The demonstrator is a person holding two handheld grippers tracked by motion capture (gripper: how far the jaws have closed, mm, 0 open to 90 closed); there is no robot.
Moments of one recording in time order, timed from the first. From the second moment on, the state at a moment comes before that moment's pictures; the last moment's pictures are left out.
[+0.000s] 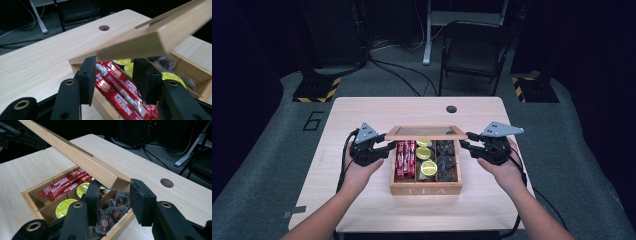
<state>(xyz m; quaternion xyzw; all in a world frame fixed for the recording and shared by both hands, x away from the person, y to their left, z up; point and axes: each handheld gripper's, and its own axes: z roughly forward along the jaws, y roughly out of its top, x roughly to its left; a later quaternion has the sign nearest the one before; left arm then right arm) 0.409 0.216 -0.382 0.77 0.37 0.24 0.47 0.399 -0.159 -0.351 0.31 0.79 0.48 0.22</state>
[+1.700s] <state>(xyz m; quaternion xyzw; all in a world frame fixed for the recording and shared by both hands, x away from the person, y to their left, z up) 0.443 0.210 -0.359 0.75 0.39 0.26 0.47 0.467 -0.141 -0.373 0.36 0.77 0.46 0.25</state>
